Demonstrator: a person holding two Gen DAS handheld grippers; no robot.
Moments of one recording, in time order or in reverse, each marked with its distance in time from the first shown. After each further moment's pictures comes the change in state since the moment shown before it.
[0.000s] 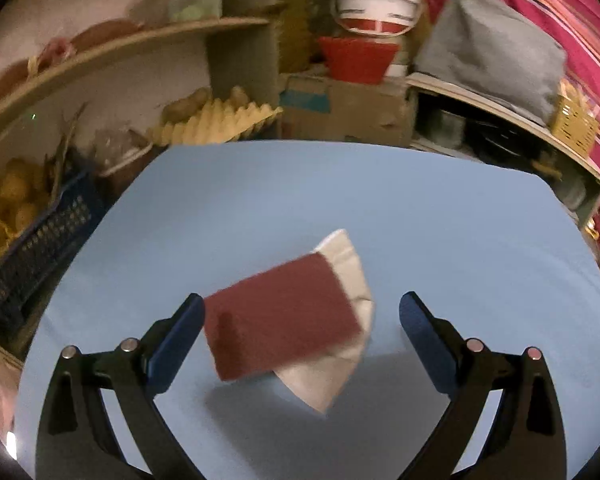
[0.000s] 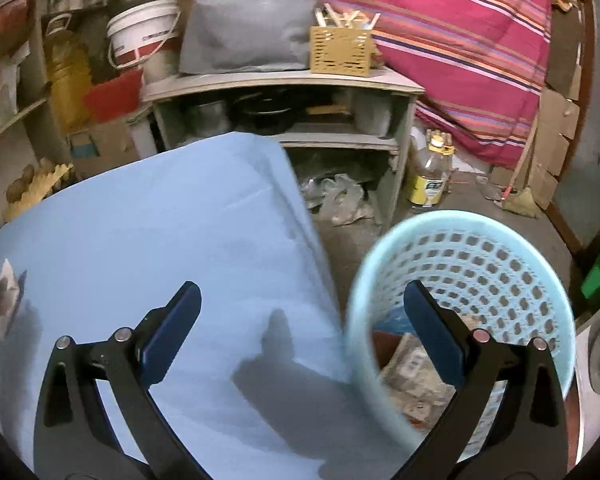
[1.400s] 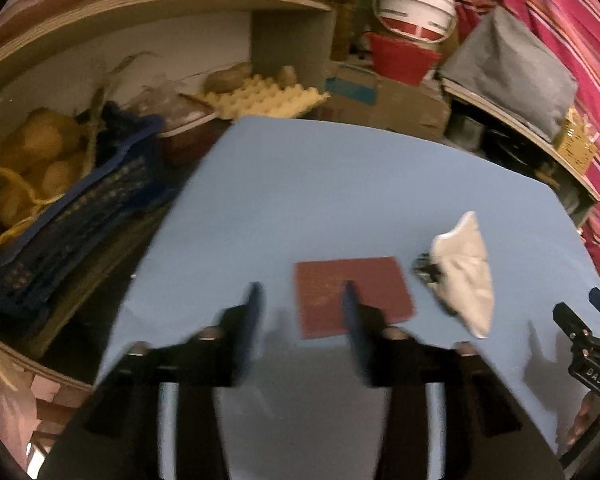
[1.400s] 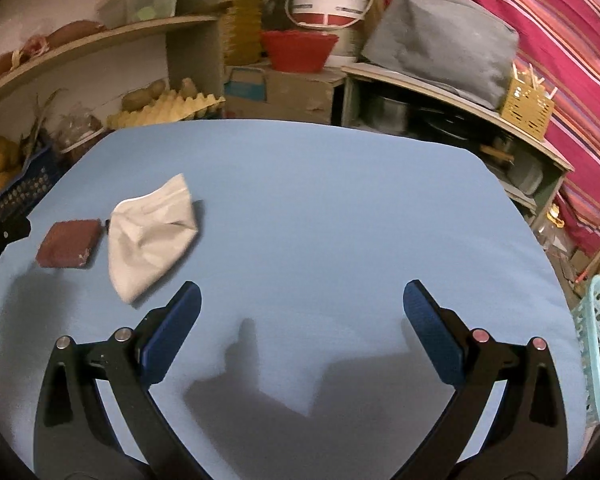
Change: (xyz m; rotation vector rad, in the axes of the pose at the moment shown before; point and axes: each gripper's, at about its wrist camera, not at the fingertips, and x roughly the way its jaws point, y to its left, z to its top) left arm -0.023 0.162 -0.015 -0.053 0.046 -0.072; right arm -0.011 0.269 -0.060 -0.356 -0.008 0.241
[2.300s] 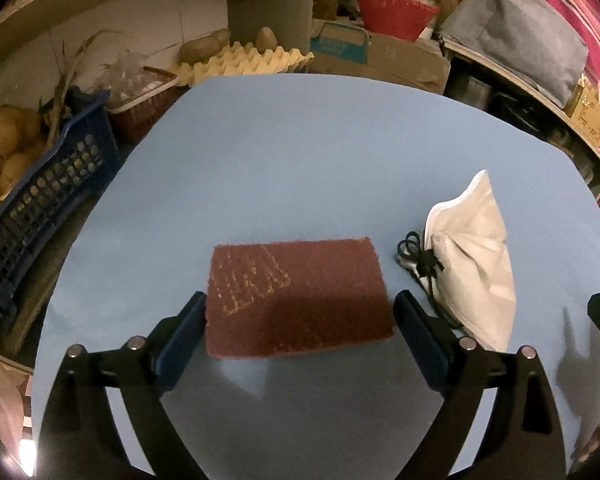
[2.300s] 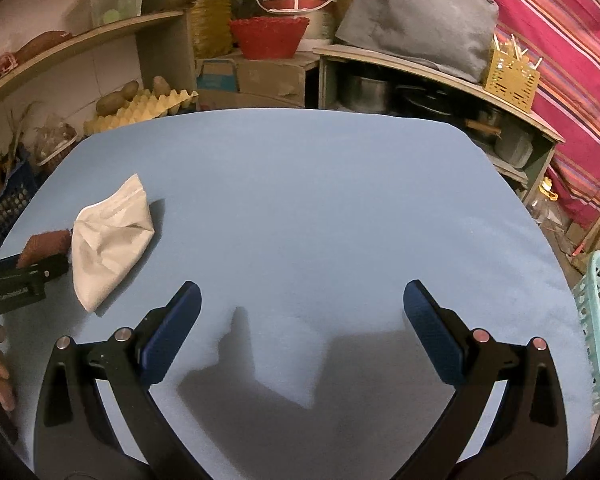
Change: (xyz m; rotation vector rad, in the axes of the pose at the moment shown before) left arm 0.063 -0.049 -0.007 0.050 0.108 0.003; right arm 0.015 -0.028 -0.003 0.086 0.044 -0.028
